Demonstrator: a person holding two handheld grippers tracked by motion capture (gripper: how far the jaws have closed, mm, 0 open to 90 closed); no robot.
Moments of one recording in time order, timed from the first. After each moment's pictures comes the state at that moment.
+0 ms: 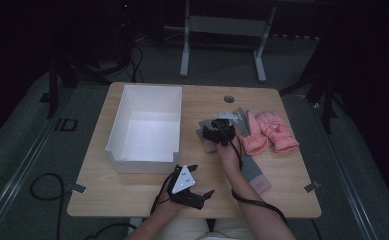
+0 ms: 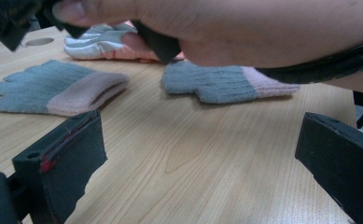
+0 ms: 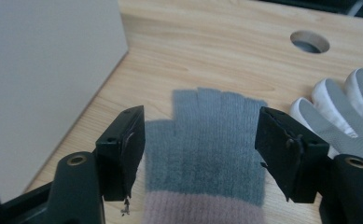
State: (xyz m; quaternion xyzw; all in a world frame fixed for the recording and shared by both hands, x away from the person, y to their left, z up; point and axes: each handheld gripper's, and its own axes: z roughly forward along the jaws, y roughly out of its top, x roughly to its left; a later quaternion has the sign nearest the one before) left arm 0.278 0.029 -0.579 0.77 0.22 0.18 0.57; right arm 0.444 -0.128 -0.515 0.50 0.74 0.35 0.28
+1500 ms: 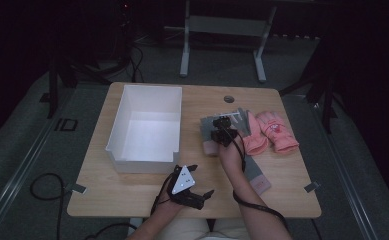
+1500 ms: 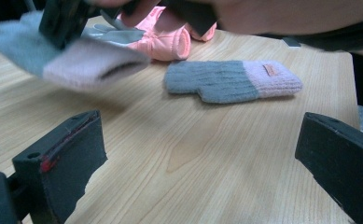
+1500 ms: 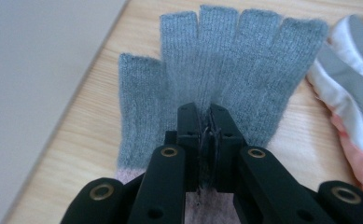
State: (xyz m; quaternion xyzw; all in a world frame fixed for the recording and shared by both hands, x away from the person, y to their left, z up) left arm 0.277 0.029 -0.579 0.77 0.23 0.19 0.57; right arm 0.433 -0.132 -0.497 0.55 0.76 0.29 0.20
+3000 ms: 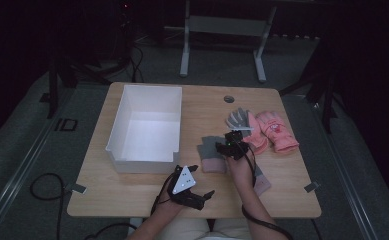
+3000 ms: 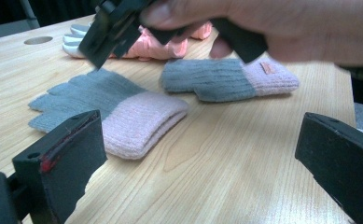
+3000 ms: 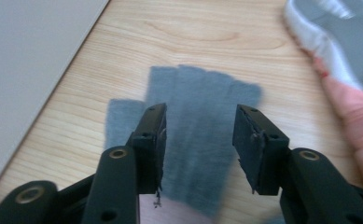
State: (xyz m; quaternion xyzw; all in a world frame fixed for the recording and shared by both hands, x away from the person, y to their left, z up) left arm 0.277 0.028 -0.579 0.77 0.22 0.18 0.56; right arm 0.402 -0.171 -0.519 0.55 0.75 0.32 0.19
